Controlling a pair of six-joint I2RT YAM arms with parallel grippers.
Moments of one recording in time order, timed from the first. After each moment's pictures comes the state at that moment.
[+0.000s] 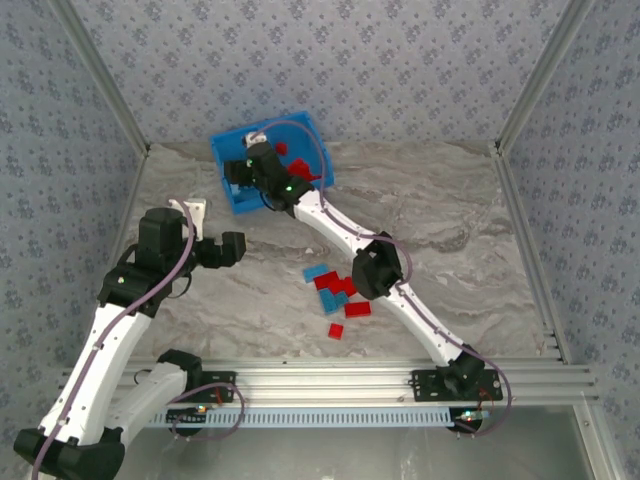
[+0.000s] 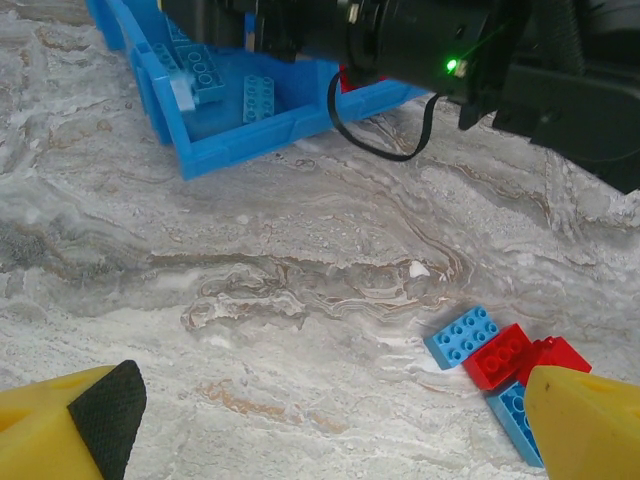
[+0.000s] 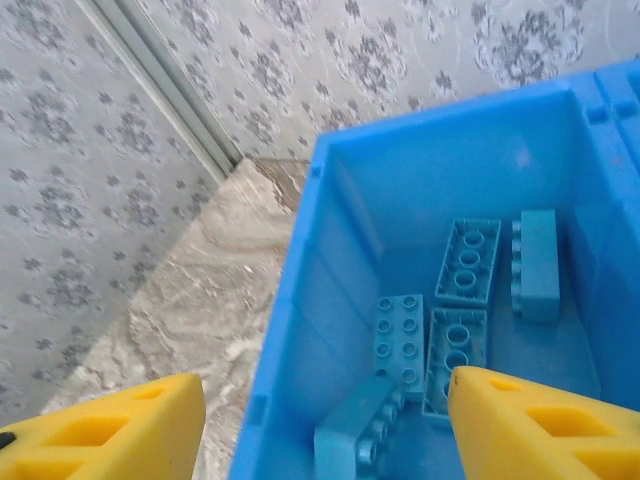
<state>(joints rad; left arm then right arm) -0.31 0.81 0.98 -0.79 0.09 -0.24 0.80 2.76 2.79 -0.34 0.11 0.43</state>
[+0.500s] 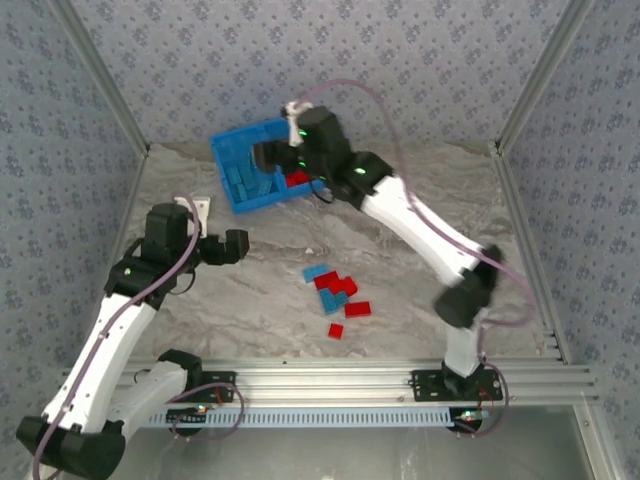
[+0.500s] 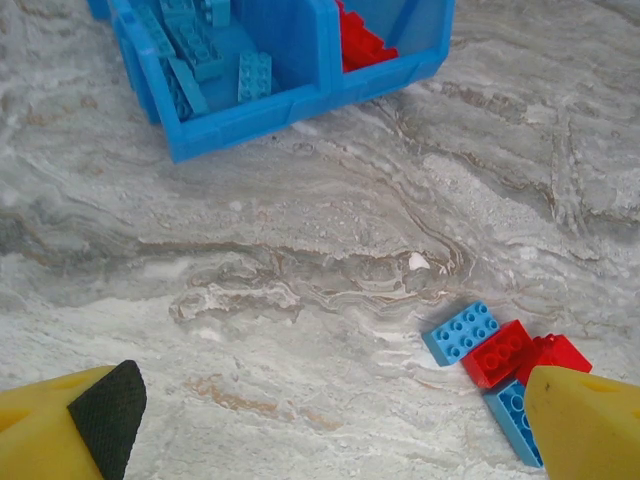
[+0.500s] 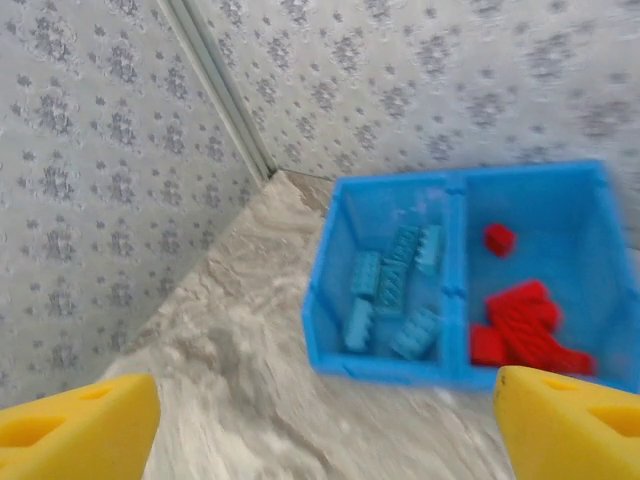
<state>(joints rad) -0.32 0.89 0.98 -0.77 0.10 -0.27 0.80 1.75 1.93 -0.54 0.11 0.32</state>
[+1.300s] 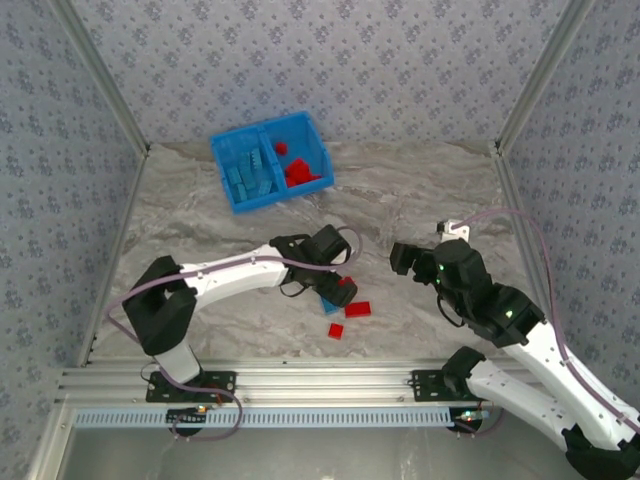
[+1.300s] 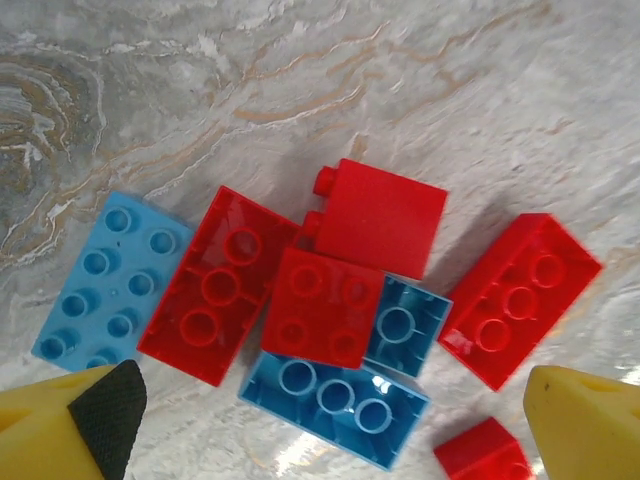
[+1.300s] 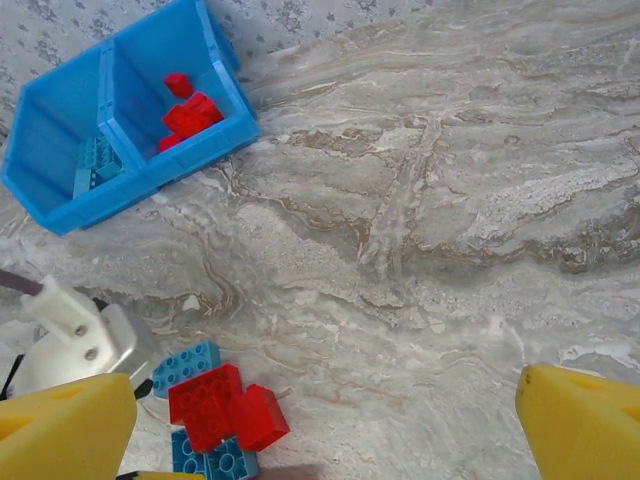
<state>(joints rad) -0.98 1.71 1.20 -0.63 0.00 -0.24 0.70 0.69 0.87 -0.77 0.39 0.62</state>
